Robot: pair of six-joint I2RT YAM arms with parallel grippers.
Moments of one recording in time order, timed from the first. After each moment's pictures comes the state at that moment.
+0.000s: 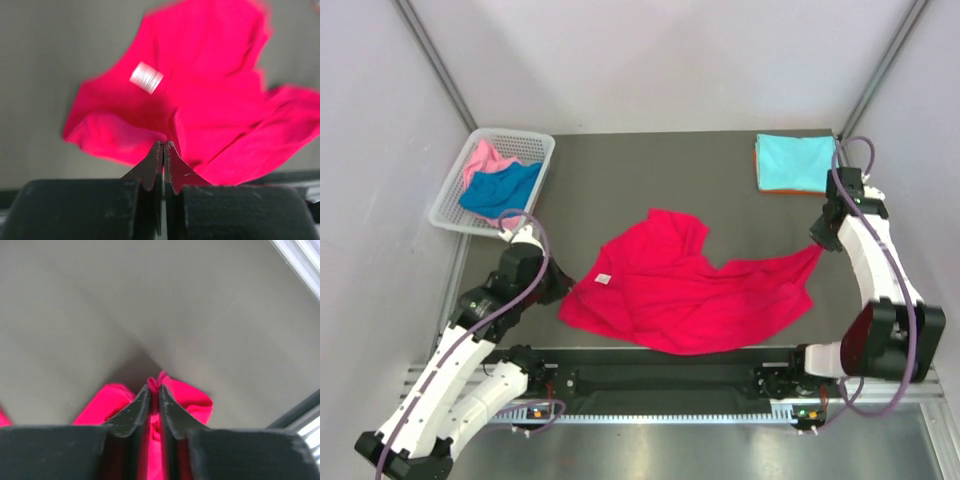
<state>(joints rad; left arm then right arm) -0.46 0.66 0.88 -0.87 -0.12 -0.76 -0.12 1.27 1.10 -0.87 0.32 0.61</state>
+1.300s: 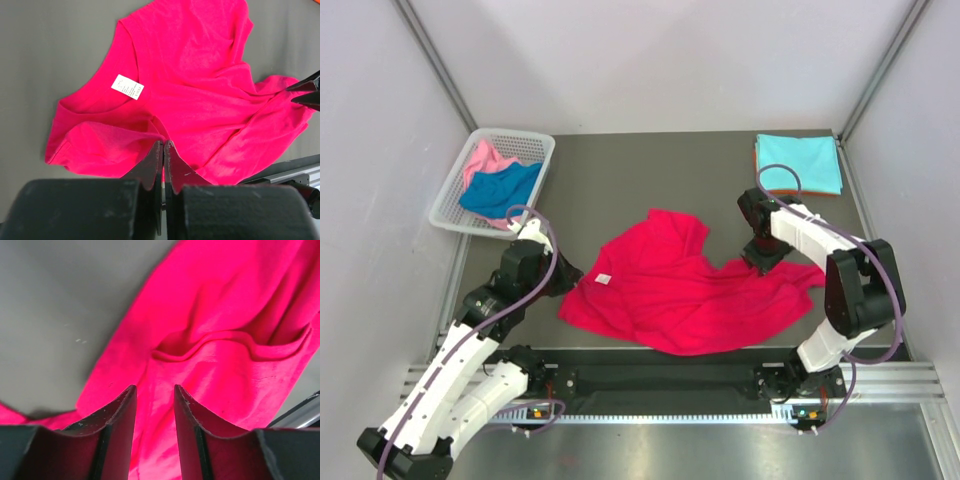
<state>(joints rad) -0.46 0.66 0.76 -0.71 -0.02 -0.69 0.32 1.62 1.10 -0.99 0.29 1.19</state>
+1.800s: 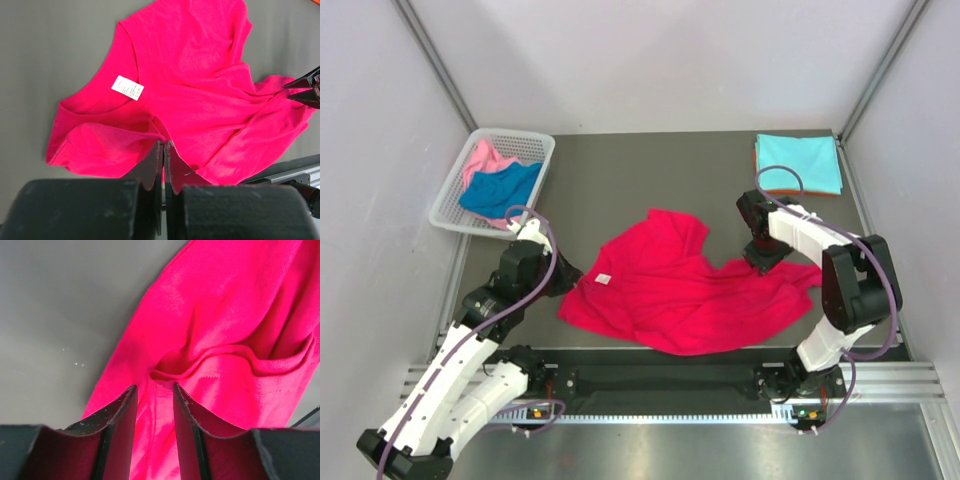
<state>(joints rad) -0.46 0.66 0.76 -0.71 -0.02 -0.69 0.31 1.65 1.08 -0.95 0.35 1.25</state>
